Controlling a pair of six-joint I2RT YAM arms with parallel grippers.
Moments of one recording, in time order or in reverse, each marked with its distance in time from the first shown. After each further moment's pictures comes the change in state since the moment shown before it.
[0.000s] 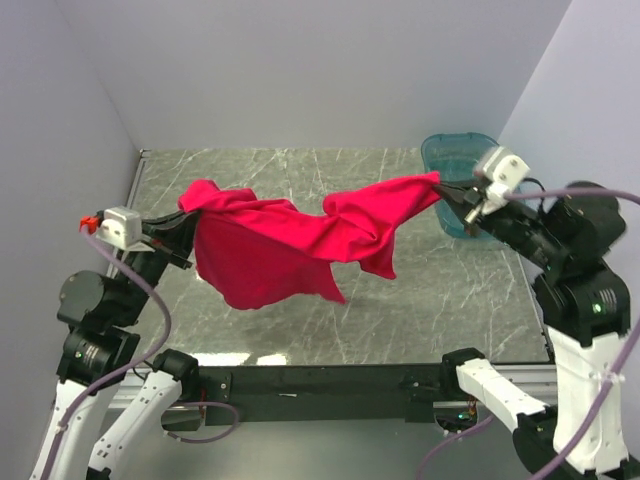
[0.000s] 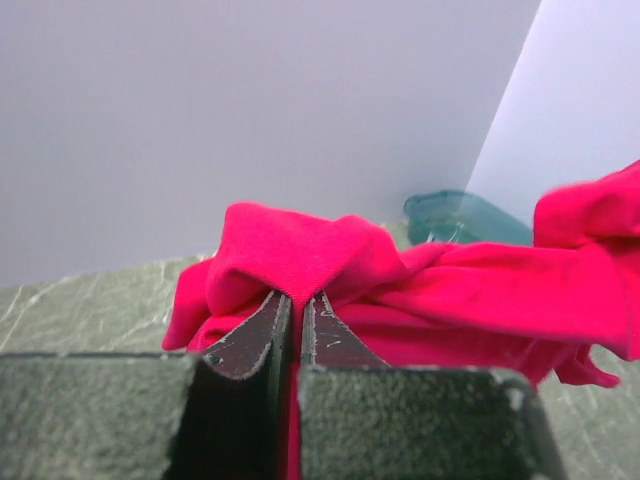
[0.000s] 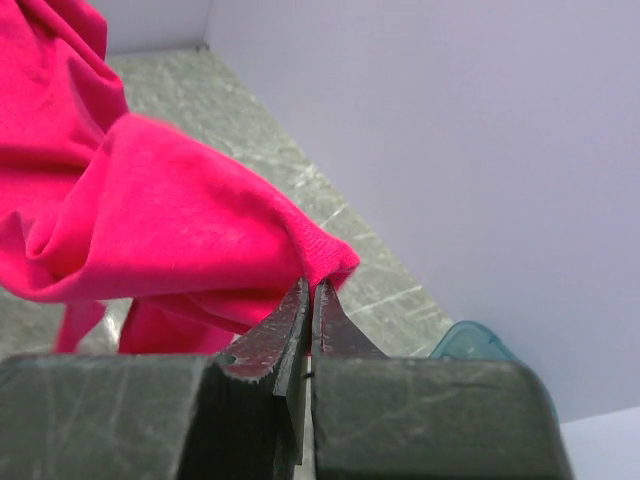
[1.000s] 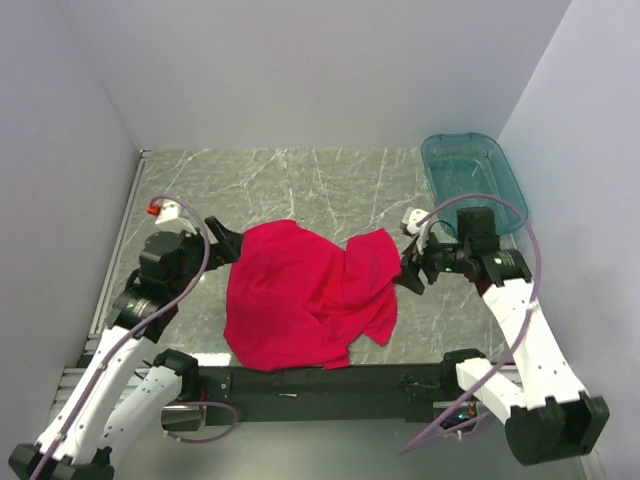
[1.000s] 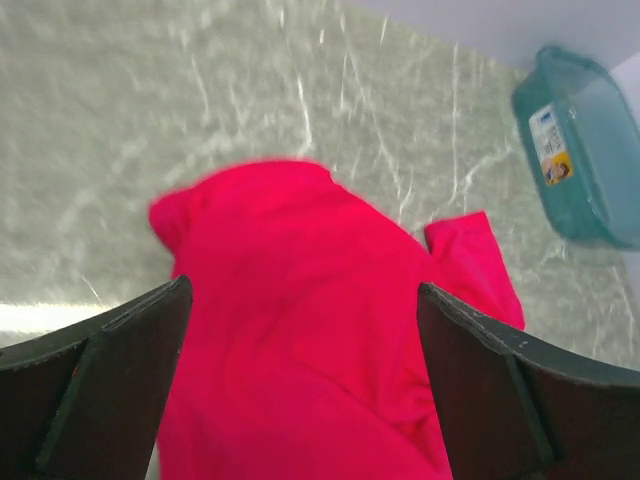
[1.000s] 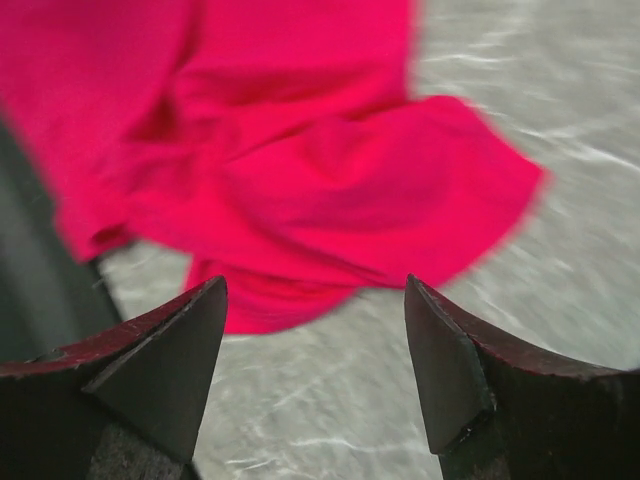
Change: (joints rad) left arm 0.003 0.193 -0.171 -0.192 -0.166 -0.338; right arm -0.109 0.019 -0.702 -0.034 -0.176 -0.185
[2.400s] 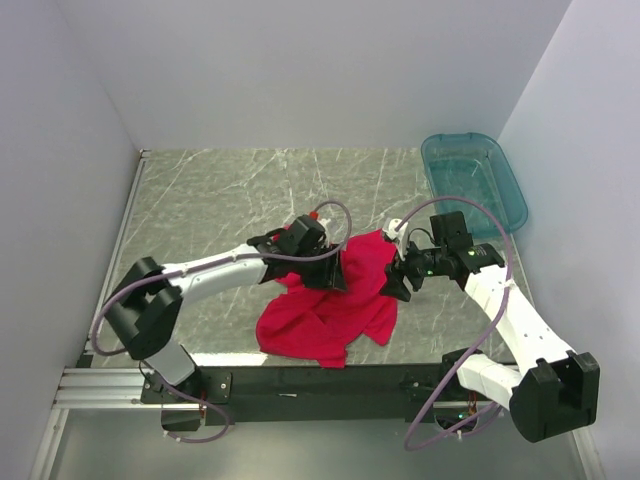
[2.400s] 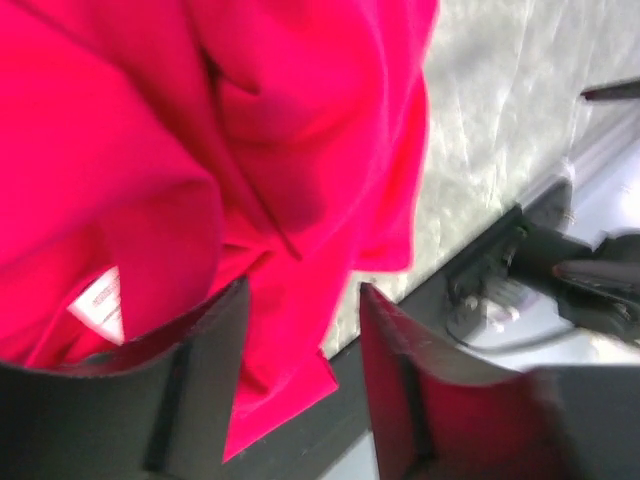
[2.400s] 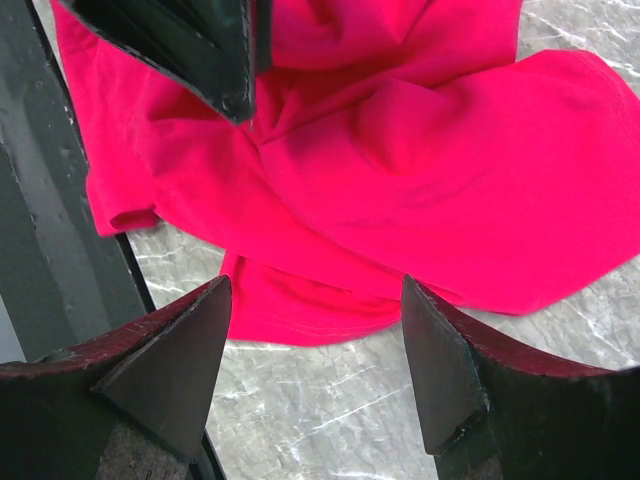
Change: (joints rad) left arm -0.490 0.966 0.300 0.127 0.406 -0.223; right arm 0.118 0.138 -0.108 0.072 -0.021 0.027
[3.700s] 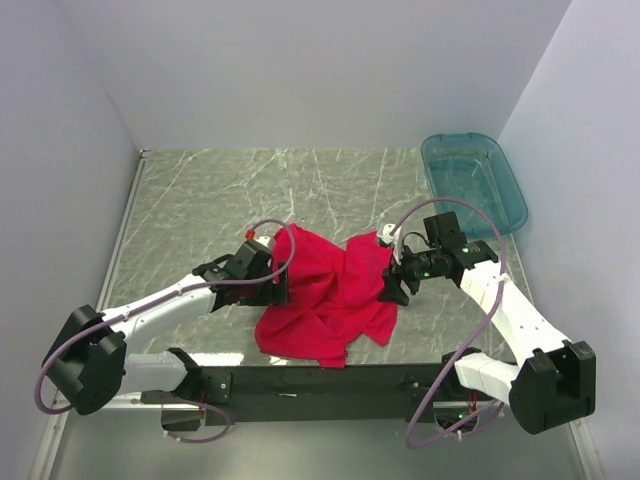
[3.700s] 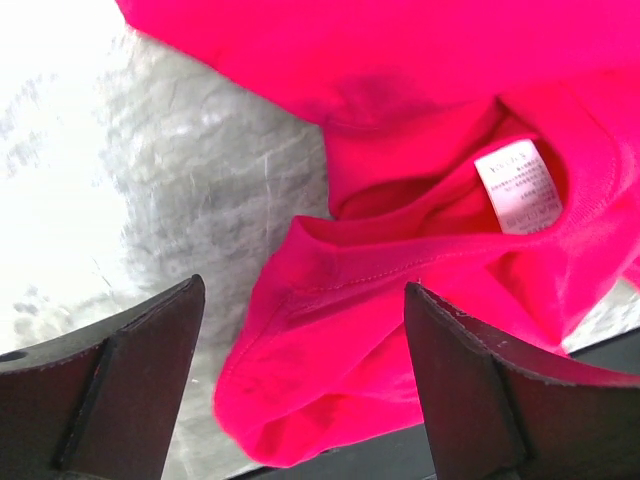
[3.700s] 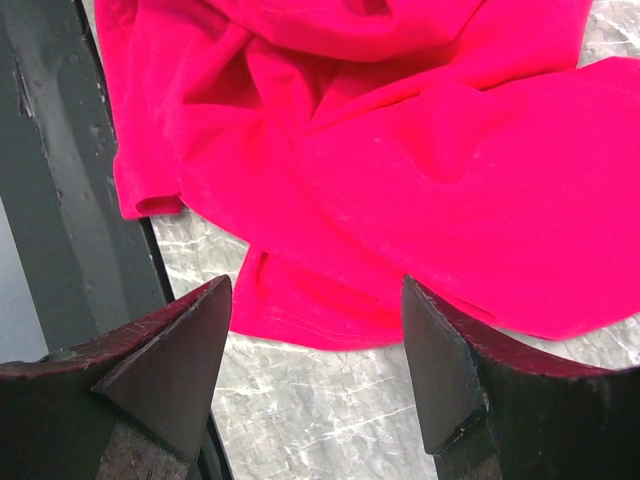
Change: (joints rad) left arm 0.132 -0.393 -0.384 -0.158 -0.340 0.069; right arm 0.031 0.044 0.000 -0.034 -0.045 -0.057
